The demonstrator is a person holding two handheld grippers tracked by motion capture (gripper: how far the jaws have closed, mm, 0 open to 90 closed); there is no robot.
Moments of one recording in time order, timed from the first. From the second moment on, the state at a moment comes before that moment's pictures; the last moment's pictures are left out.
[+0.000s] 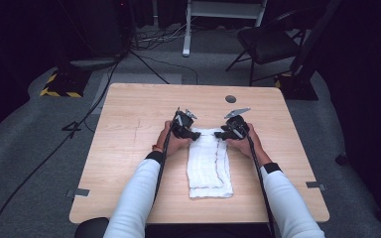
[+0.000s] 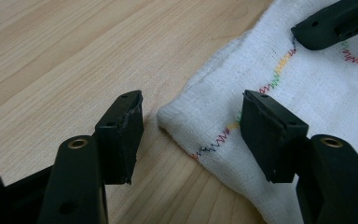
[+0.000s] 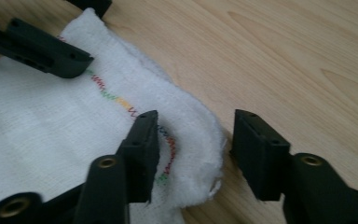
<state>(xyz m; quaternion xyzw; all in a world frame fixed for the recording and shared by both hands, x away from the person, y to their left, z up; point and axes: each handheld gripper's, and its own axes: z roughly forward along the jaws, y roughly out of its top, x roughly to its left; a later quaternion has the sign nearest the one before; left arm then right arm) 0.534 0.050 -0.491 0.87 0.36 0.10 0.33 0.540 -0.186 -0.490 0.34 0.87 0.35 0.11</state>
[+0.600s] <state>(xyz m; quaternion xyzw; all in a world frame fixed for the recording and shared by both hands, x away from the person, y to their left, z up) 0.537 0.046 -0.488 0.88 0.32 0.08 0.33 0.533 -0.174 -0.486 0.31 0.88 0.33 0.14</state>
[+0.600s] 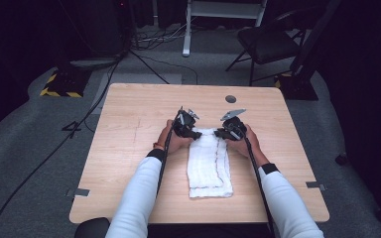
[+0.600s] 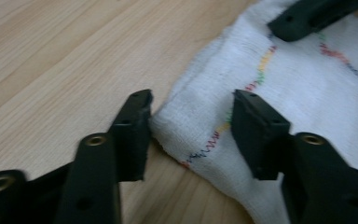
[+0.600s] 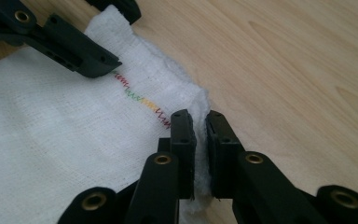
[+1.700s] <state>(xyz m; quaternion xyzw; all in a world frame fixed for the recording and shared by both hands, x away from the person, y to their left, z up) 0.547 0.039 -0.446 0.88 0.30 0.18 0.33 0.536 -0.171 -0.442 0.30 0.85 0.37 0.25</state>
